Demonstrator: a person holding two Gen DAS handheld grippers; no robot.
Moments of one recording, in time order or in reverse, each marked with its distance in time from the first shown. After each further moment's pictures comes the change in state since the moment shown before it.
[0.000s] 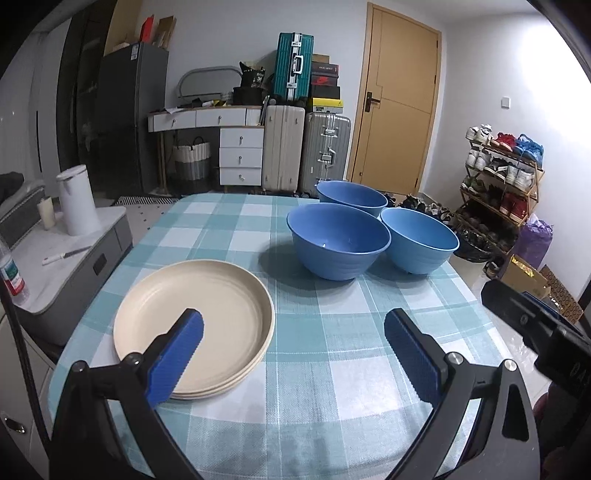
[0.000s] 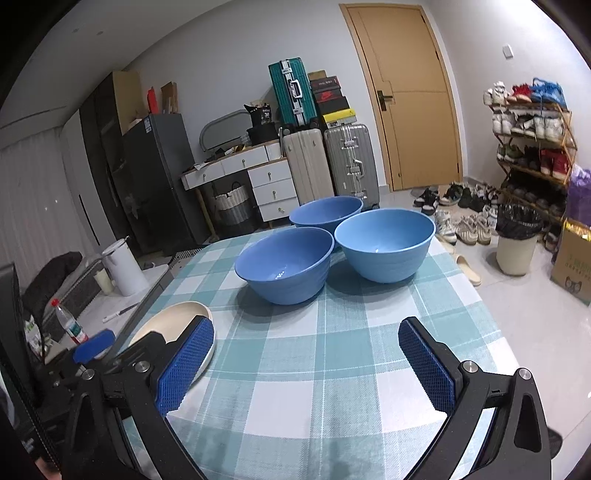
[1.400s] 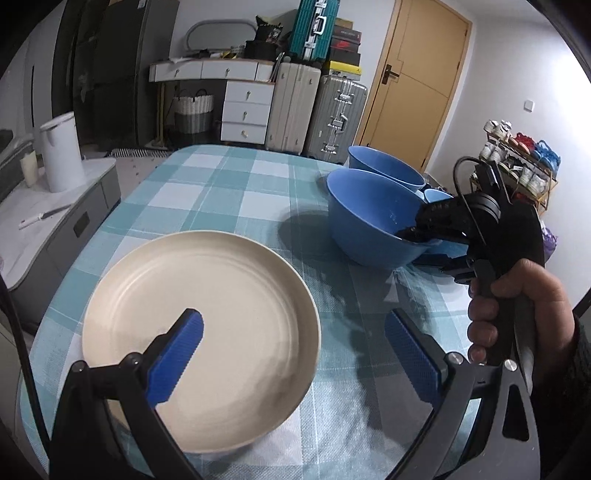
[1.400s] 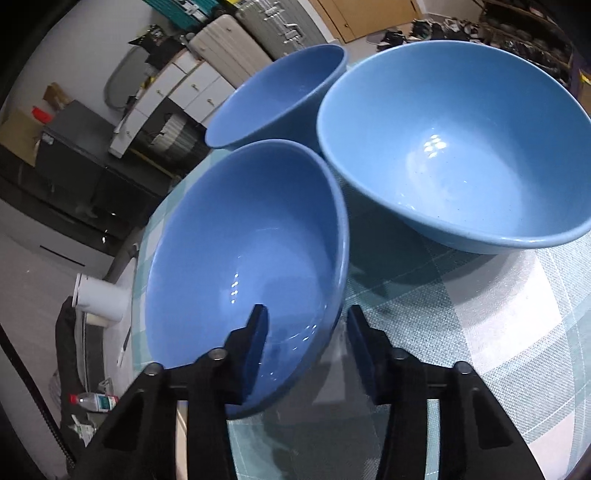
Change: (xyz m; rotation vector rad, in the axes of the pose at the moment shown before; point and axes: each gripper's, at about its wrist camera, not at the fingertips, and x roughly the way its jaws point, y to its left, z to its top) left arm 0.082 0.053 0.011 -0.102 0.165 -0.042; right arm 0.287 -0.036 0.056 0.428 0.538 -0.023
